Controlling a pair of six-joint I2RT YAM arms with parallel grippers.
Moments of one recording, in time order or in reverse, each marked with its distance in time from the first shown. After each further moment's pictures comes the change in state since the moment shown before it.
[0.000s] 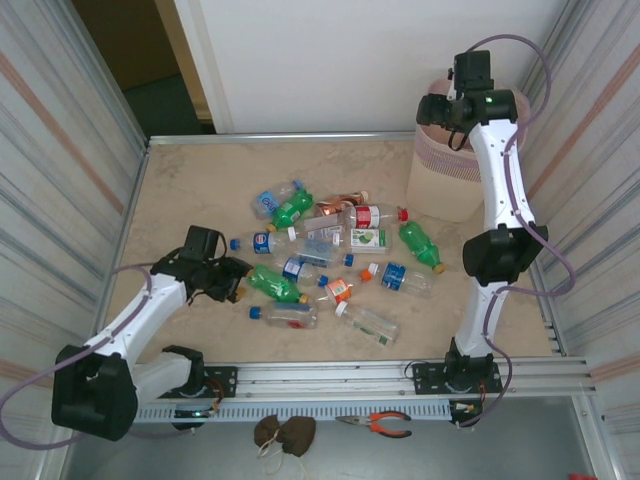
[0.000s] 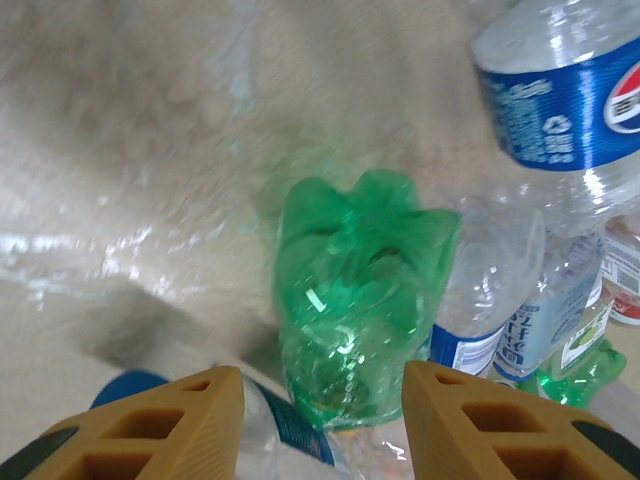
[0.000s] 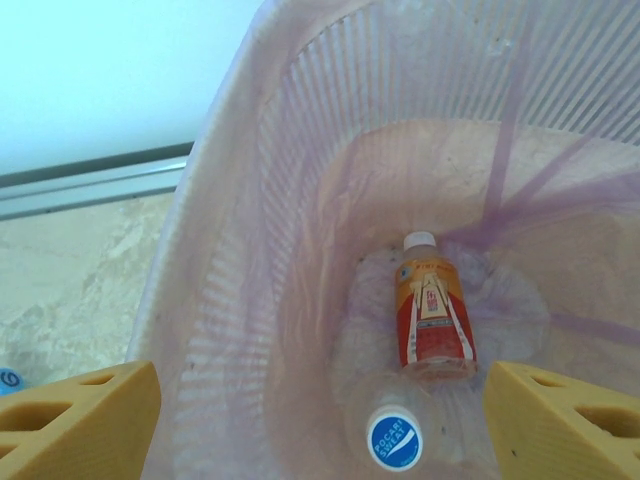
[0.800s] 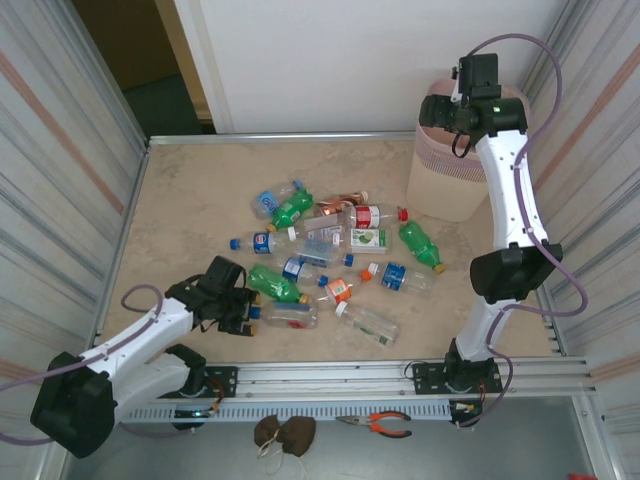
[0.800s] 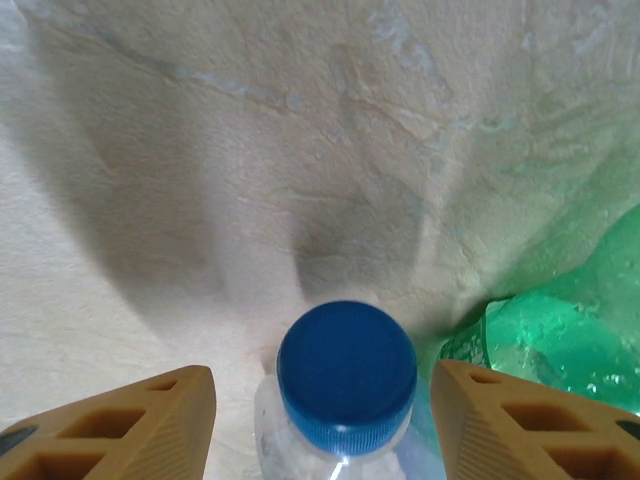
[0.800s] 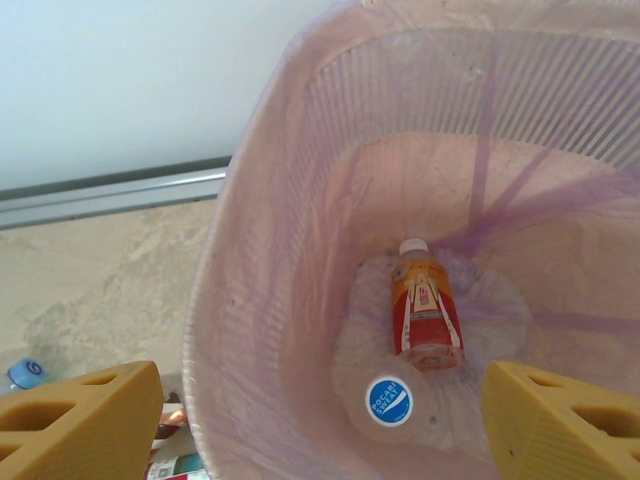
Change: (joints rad) left arm -0.251 -0.087 -0.177 0.017 -0.099 -0.612; right arm 0.023 -0.157 -0.150 0.064 0.025 -0.006
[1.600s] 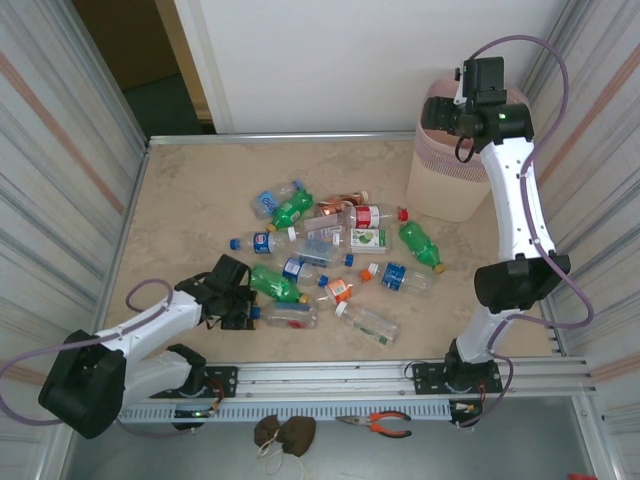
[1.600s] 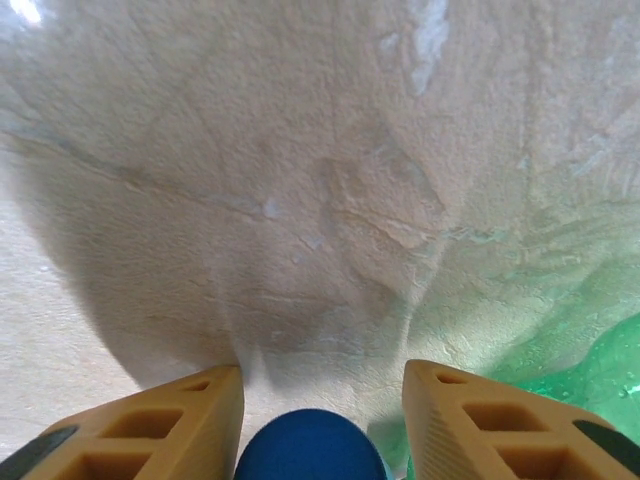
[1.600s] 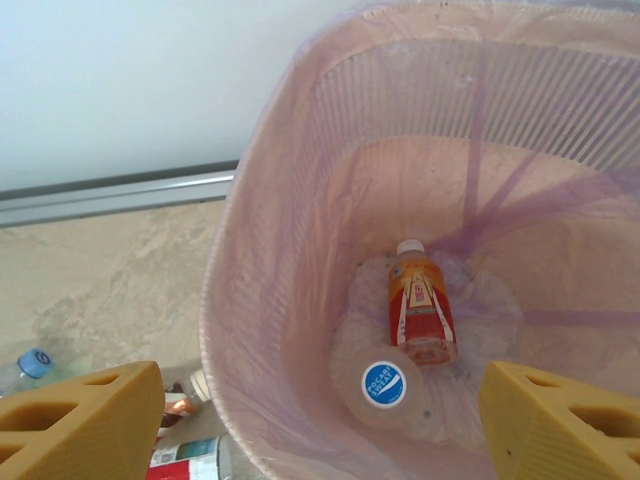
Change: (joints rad) left arm 0.000 0.113 -0.008 0.085 -0.082 -0.066; right arm 0.004 -0.079 -0.069 0.023 0.000 -0.015
